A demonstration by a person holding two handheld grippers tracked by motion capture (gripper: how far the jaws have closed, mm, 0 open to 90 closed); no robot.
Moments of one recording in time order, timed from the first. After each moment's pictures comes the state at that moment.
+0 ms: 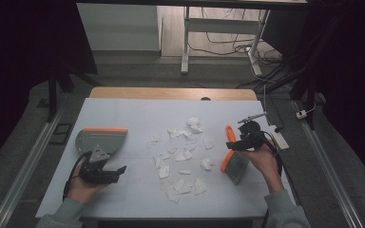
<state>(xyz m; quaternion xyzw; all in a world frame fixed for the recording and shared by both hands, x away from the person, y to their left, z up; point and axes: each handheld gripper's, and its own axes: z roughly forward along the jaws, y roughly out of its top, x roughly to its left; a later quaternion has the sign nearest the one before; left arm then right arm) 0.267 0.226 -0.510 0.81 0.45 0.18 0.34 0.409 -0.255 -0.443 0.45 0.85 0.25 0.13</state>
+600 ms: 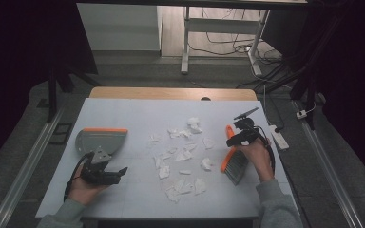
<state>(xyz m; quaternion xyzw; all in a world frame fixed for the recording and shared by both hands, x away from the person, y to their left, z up) 0.266 0.222 -0.512 0.81 0.44 0.18 0.33 0.447 -0.252 -0.472 0.53 0.83 0.16 0.10</state>
